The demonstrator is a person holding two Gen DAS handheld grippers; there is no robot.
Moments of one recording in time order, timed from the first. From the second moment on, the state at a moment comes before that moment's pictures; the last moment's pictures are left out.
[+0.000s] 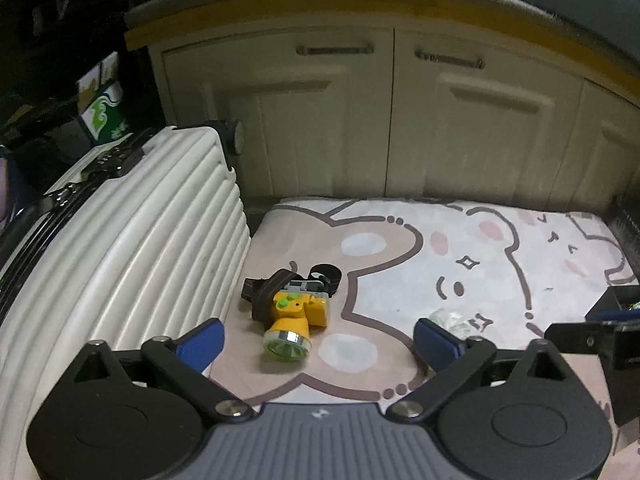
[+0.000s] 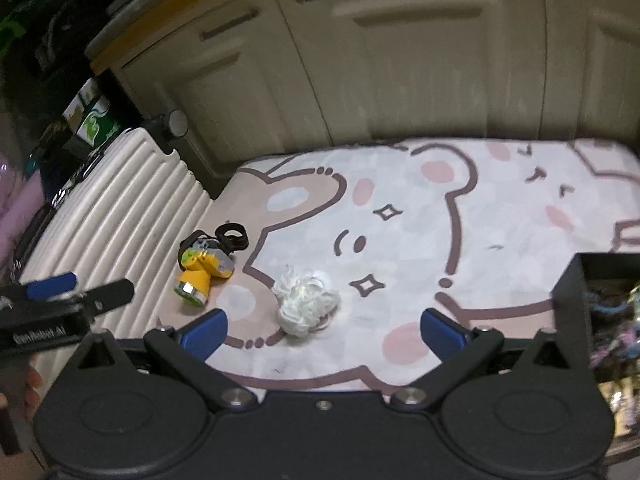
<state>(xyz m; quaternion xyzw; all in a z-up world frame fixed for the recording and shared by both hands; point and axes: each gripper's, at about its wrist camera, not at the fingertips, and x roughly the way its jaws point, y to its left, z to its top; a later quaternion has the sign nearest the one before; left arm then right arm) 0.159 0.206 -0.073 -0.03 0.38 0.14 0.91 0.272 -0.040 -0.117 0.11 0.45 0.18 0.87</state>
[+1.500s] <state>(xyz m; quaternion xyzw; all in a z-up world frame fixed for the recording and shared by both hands) 0.254 0.254 -0.192 0.01 0.53 0.11 0.84 0.342 -0.005 -0.222 0.22 0.51 0.18 0.81</state>
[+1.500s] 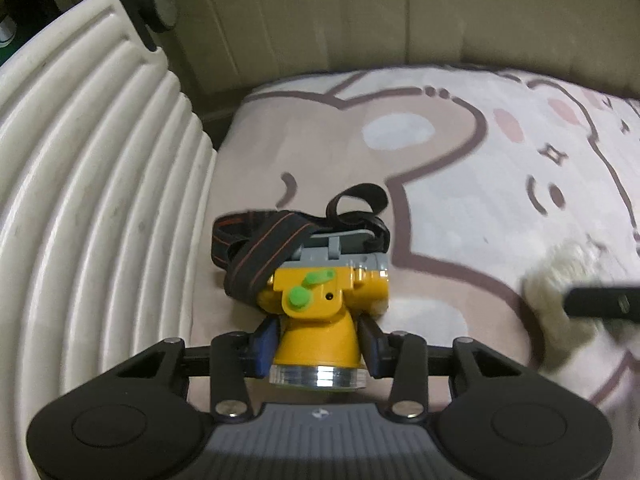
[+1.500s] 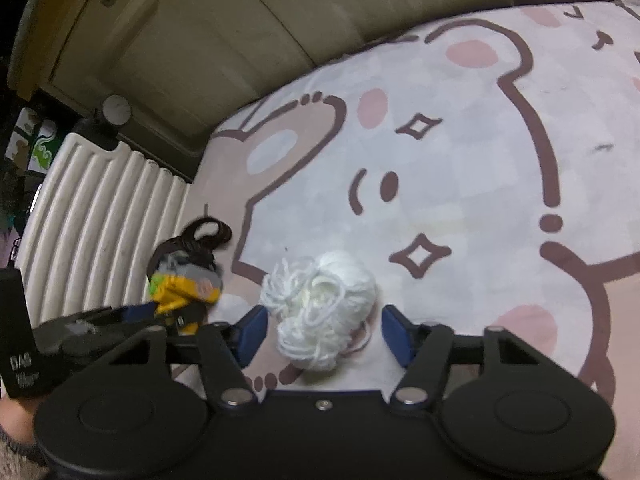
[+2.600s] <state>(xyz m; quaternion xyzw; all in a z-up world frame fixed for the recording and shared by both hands) 0.164 0.199 -0.199 0.00 0.62 0.07 0.78 0.247 -0.067 -0.196 -0.02 0.57 0.29 0.76</state>
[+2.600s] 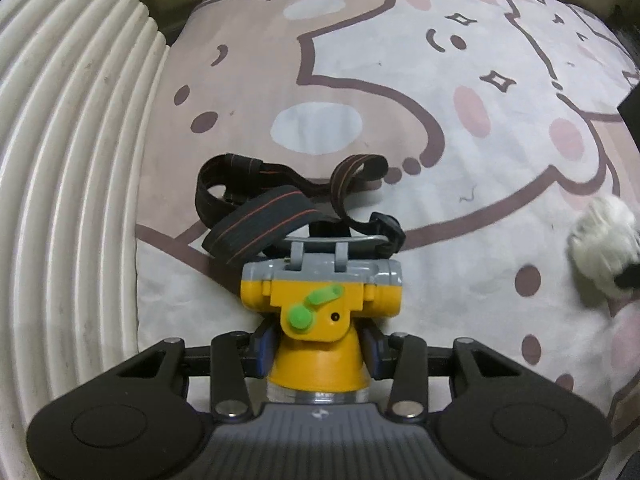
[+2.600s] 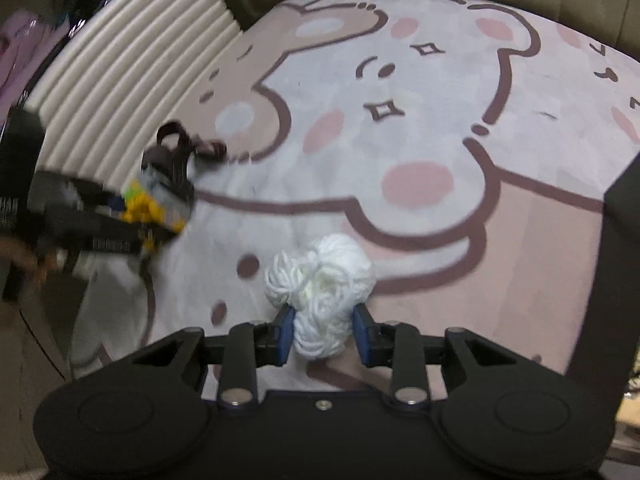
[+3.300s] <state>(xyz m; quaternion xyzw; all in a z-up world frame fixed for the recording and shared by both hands) 0.137 0.194 -0.167 -0.04 0.52 0.14 0.84 0.248 -0.071 -0.176 -0.03 0.52 0.28 0.81</state>
